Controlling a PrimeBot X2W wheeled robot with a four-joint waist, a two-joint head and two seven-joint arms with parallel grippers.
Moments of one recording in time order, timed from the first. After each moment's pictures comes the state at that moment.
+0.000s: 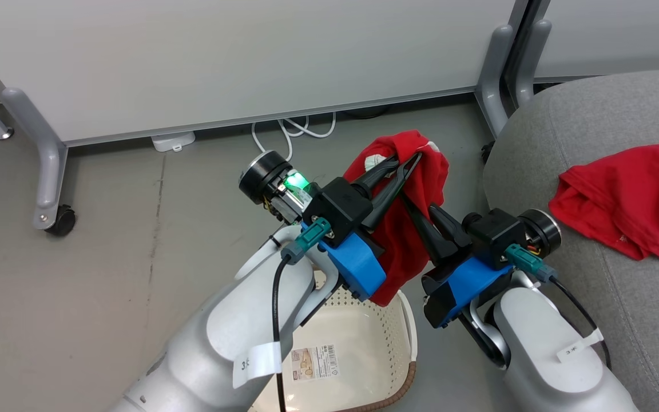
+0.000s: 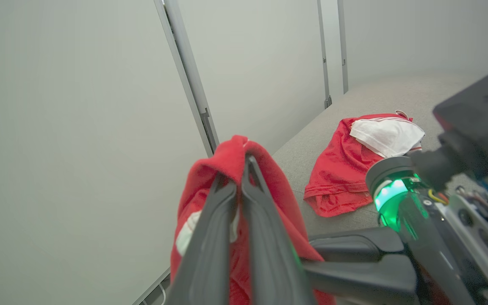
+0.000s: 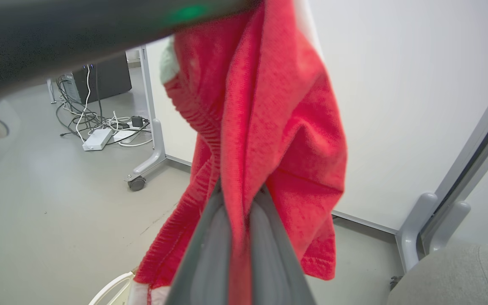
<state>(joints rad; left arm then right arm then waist) -0.75 0.05 -0.81 0.55 -0.32 -0.13 -0.26 -0.53 -0.11 0.43 0.51 0.17 0.13 -0.26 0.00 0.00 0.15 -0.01</state>
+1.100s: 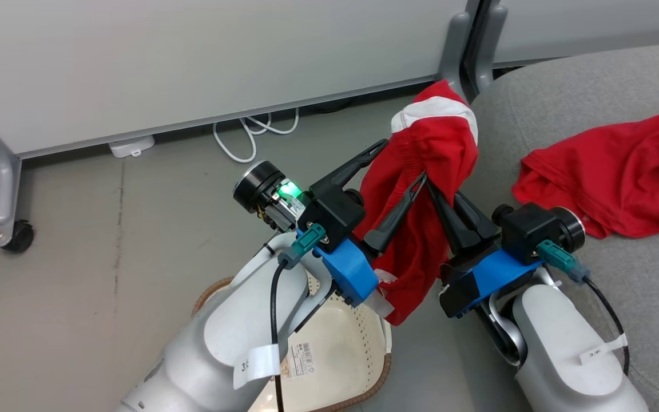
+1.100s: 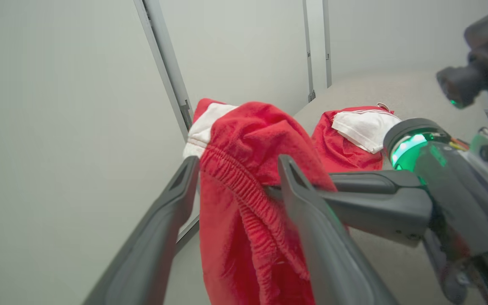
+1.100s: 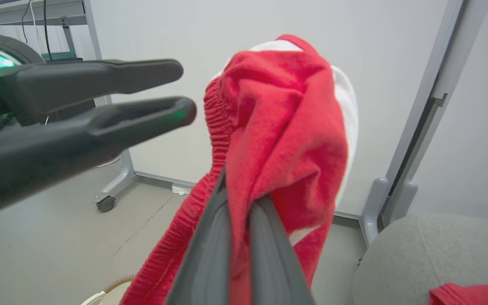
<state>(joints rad) -0.73 0.05 -0.80 0.57 -0.30 -0.13 -0.26 -0.50 -0.11 0.34 0.44 0.18 0.13 -0.26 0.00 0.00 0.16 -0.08</state>
